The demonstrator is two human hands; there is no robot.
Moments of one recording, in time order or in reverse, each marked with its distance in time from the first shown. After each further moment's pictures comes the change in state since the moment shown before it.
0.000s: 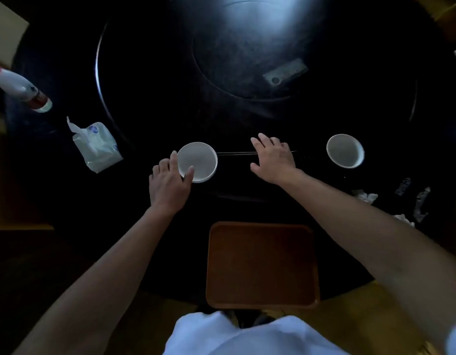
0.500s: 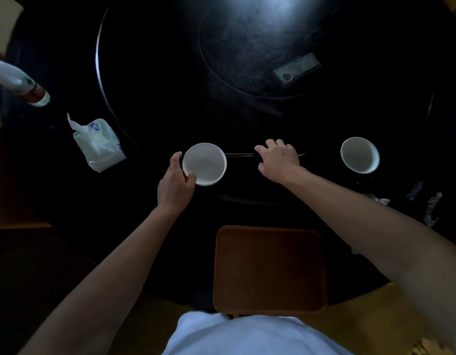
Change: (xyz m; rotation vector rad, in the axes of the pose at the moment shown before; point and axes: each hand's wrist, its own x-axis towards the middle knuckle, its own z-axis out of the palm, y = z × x) left_hand 0.014 -0.007 0.003 -0.372 -0.019 -0.085; right_hand 0.026 -0.011 0.002 -0.106 -0.078 -0.011
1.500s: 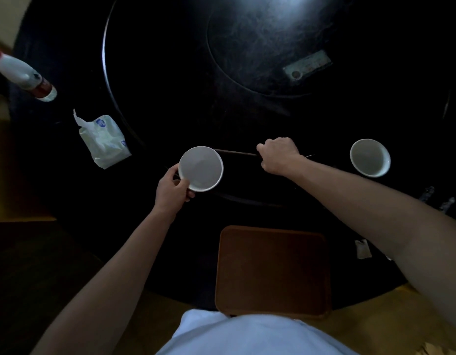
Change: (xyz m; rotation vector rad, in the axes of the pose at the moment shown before) left_hand -0.002 -0.028 0.002 -0.596 -0.099 -0.285; right_hand 0.028 -0.004 -0.013 -0.131 -0.094 -0.184
